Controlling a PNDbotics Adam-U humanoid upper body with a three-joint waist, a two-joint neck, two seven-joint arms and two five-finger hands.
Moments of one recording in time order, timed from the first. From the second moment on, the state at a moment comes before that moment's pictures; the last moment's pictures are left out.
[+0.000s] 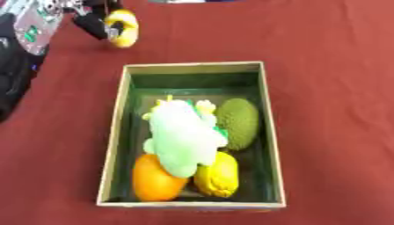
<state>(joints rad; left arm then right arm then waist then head) -1.33 0.46 -0.19 -0.94 -0.82 -0.04 -0.57 -0.50 -0.74 -0.03 -1.99 -0.15 0.22 -0.07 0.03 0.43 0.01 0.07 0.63</state>
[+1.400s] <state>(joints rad) -1.04 0.51 -0.59 -1.73 -0.48 0.09 -0.83 -0.49 -0.72 -0.03 -1.99 -0.18 0.23 -0.06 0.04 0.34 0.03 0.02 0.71</state>
